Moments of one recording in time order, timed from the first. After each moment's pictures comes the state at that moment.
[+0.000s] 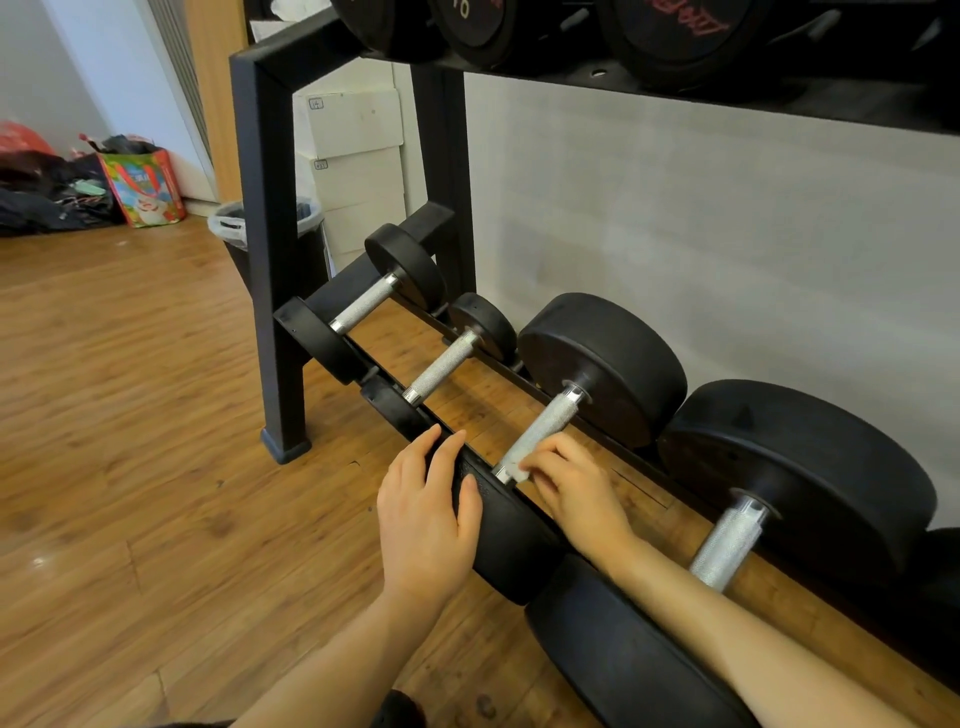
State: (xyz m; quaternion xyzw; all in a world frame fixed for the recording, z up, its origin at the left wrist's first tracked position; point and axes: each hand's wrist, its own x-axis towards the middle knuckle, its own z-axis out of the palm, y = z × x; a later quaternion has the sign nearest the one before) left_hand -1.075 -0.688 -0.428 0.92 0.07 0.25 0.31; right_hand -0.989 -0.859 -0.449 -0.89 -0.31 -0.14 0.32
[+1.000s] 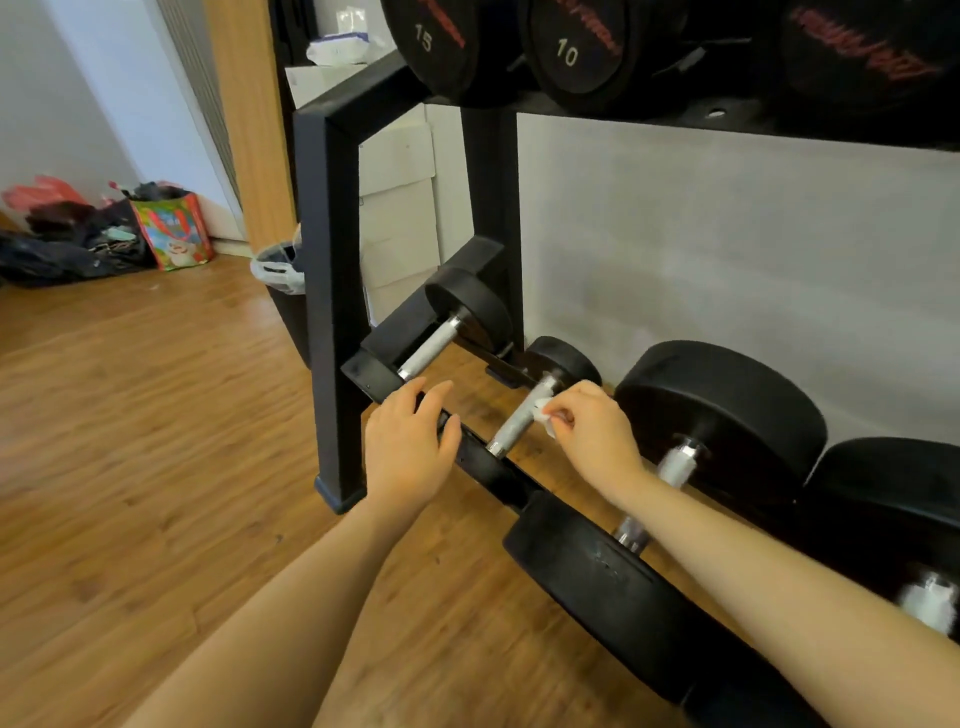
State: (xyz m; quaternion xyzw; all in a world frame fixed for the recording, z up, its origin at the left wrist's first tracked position) left_hand -0.960 -0.522 -0.382 0.95 0.05 0.23 0.18; right_hand -0.902 -0.736 -0.386 -0.92 -0.19 -0.13 0.33
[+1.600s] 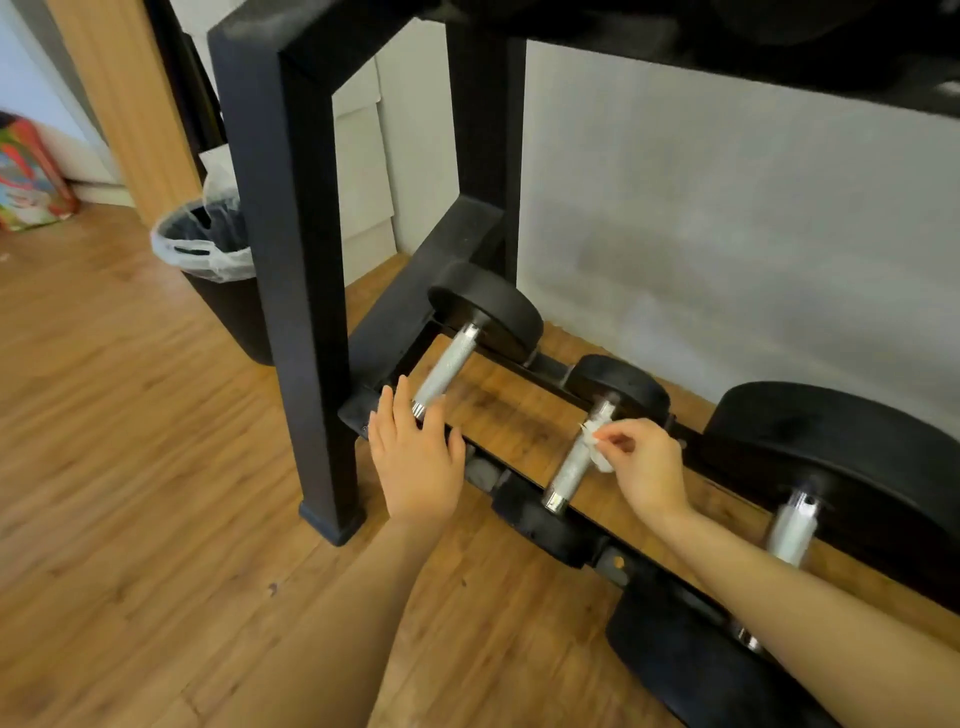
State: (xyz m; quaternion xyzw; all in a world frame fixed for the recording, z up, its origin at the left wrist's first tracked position) left_hand -0.842 -0.442 -0.431 0.97 0.06 0.16 0.16; right_hand -0.840 -0.683 -0.429 -0.91 0.07 -0.08 0.39
